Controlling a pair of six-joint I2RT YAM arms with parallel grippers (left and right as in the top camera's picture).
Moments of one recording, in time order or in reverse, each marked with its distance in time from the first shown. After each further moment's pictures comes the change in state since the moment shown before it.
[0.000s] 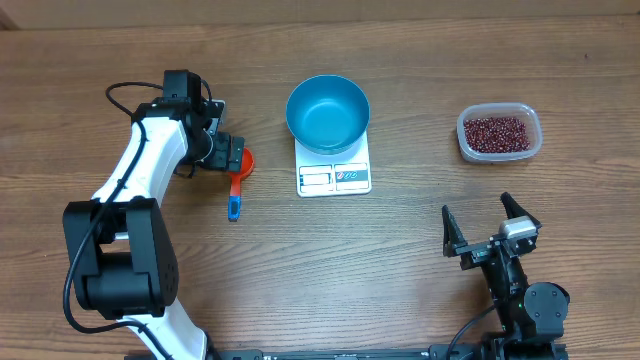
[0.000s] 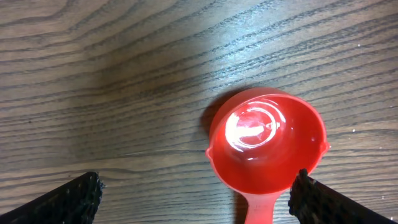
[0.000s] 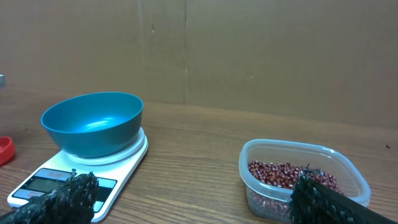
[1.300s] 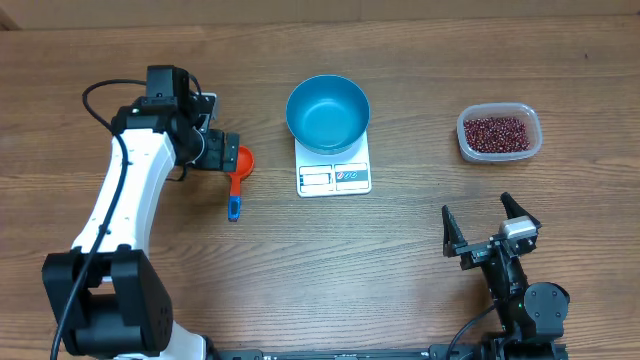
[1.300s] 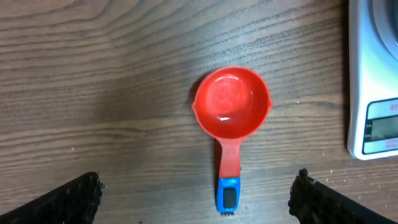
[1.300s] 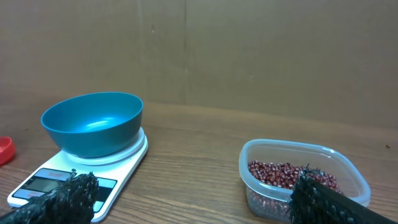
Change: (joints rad) left arm 0.000 -0.181 -0.006 -0.106 0.026 -0.026; right arm 0.000 0.000 0.000 0.000 0.000 0.000
